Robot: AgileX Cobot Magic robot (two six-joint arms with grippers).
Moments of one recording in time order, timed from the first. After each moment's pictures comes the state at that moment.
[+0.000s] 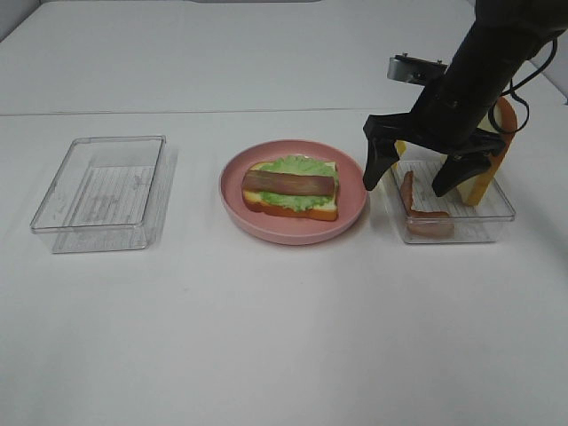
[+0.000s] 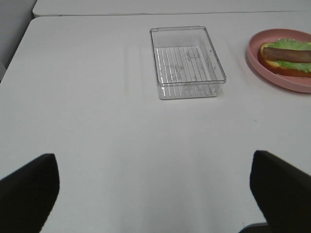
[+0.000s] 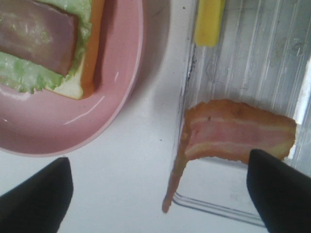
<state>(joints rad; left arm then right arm) 0.00 0.00 -0.52 -0.01 1.08 0.00 0.21 2.05 -1.48 0.23 0.92 -0.06</state>
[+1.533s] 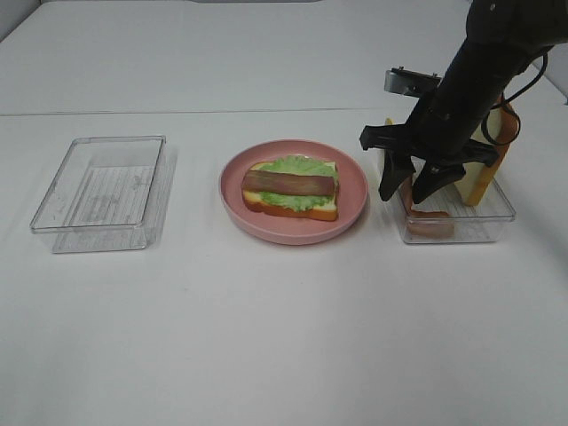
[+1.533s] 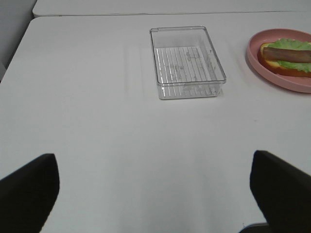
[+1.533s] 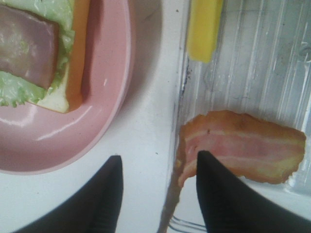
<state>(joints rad) 0.00 0.00 -0.52 -0.01 1.08 0.00 0.21 2.10 -1.48 0.23 0.89 -0.05</state>
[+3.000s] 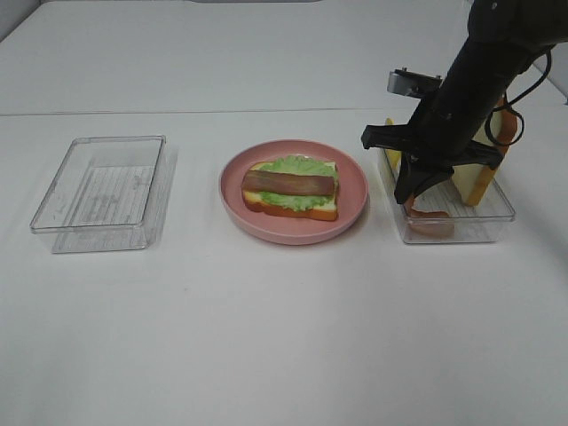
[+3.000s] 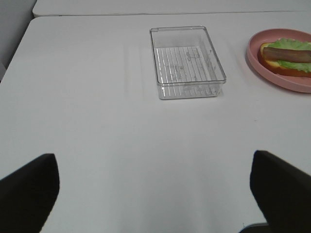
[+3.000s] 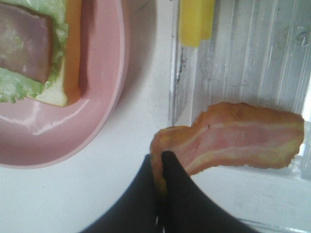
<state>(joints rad) 0.00 0.00 -0.52 -0.01 1.08 0.00 0.21 2.08 -1.48 0.24 0.92 -0.02</state>
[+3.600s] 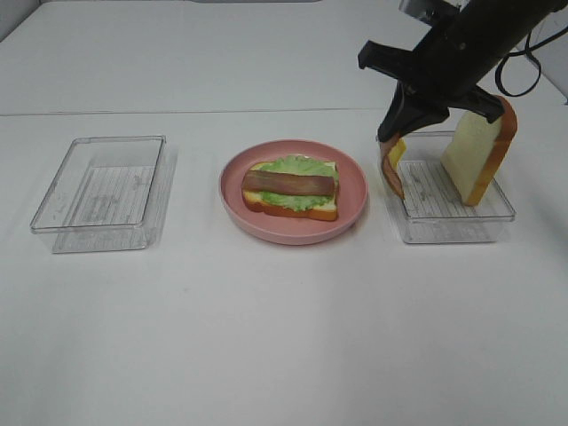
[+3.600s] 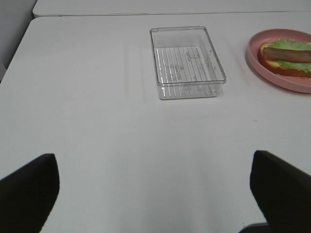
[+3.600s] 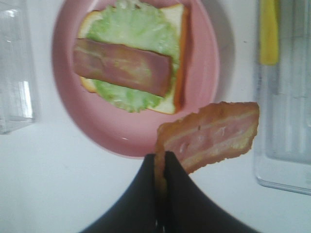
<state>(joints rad) 0.00 0.00 -0.52 -0.01 1.08 0.00 0.22 1.90 -1.48 0.43 0.91 0.00</state>
